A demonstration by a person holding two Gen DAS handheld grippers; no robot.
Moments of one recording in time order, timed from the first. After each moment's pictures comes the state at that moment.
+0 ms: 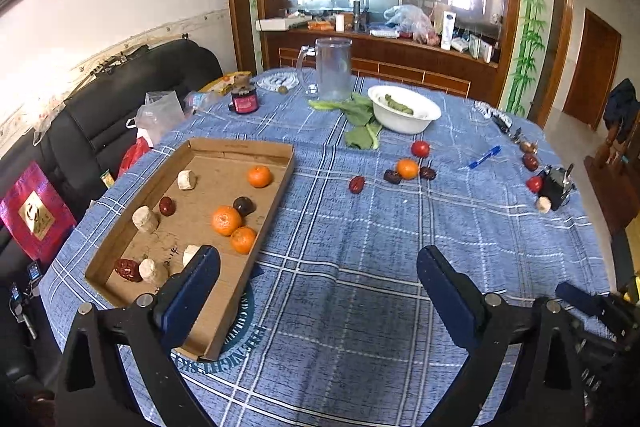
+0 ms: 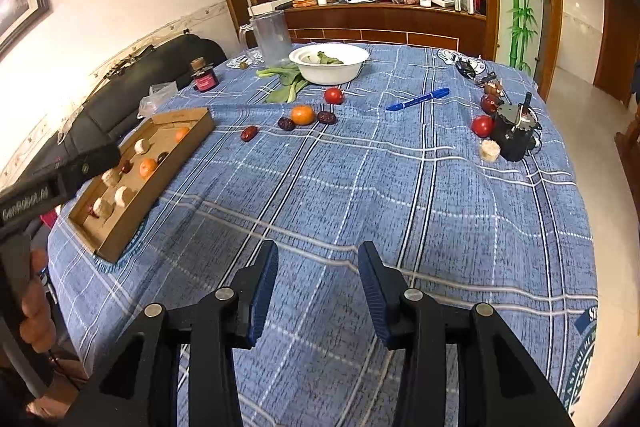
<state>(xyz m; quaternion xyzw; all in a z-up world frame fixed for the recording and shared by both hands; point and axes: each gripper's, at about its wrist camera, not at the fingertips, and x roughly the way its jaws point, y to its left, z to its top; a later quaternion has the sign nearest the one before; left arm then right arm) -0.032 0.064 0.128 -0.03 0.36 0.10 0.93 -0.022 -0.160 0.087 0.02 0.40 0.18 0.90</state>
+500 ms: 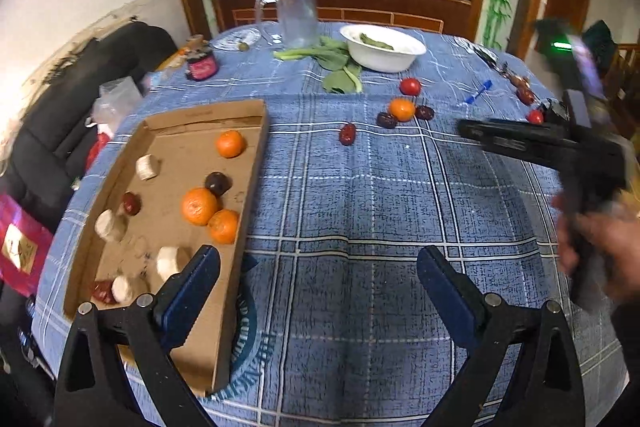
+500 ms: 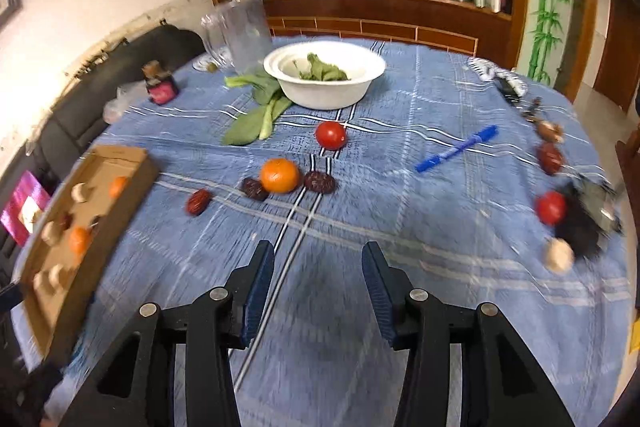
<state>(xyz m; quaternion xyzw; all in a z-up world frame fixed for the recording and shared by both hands) 0.009 0.084 0.087 0.02 0.44 0.01 0.90 0.150 -0.098 0.051 -0.01 0.43 0.16 0.89</state>
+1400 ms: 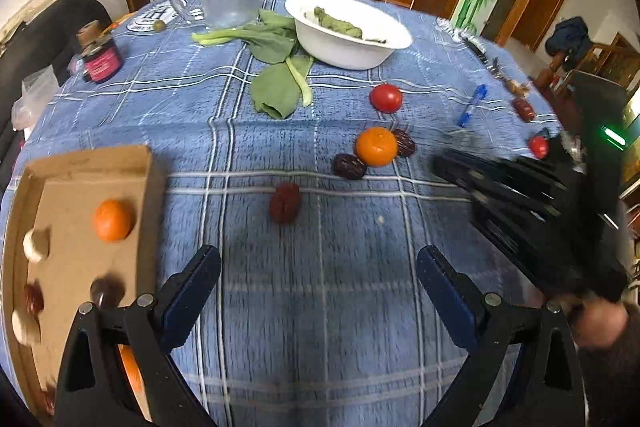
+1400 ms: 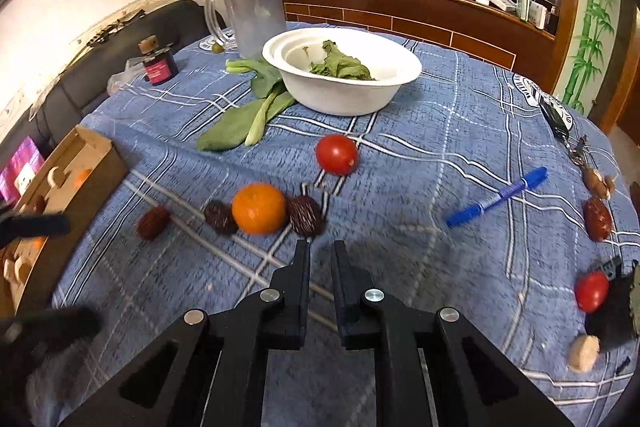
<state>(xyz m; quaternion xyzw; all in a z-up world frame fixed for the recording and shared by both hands) 0.160 0.063 0.049 -0.02 0.51 -0.07 0.86 0.201 -0.095 0.026 -0.06 0.43 0.21 0.88</state>
